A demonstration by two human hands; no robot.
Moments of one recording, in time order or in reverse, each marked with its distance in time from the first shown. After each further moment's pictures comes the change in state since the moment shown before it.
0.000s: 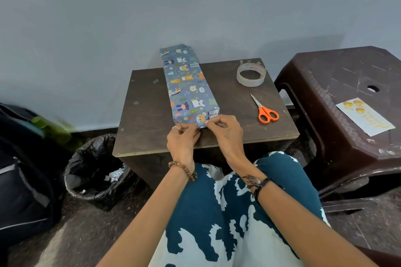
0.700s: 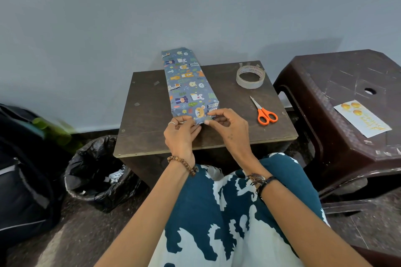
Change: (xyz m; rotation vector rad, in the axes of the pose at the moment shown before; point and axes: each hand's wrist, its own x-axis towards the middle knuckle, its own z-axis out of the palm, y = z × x) left_hand -0.006 0.023 0.007 -0.136 0.027 -0.022; right_hand 0.009 -0.005 -0.016 -0.083 -0.066 -0.324
